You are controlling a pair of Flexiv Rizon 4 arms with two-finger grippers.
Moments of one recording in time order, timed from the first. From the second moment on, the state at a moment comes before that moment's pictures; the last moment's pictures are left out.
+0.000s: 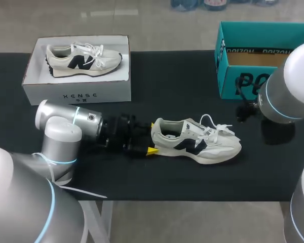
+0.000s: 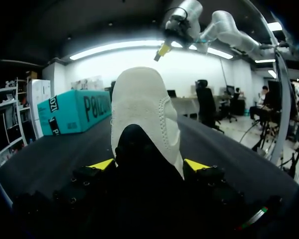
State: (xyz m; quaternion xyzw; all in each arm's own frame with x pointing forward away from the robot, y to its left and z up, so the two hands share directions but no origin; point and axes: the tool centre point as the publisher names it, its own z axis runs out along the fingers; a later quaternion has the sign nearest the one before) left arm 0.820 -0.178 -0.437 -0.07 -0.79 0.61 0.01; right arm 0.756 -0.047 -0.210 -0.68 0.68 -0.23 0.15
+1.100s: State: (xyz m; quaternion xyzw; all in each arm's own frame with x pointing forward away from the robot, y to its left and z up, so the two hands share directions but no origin) left arm 0.820 -0.178 -0.437 -0.07 -0.79 0.61 0.01; right arm 0.794 -0.025 -0.209 -0.40 0.89 -0.13 0.16
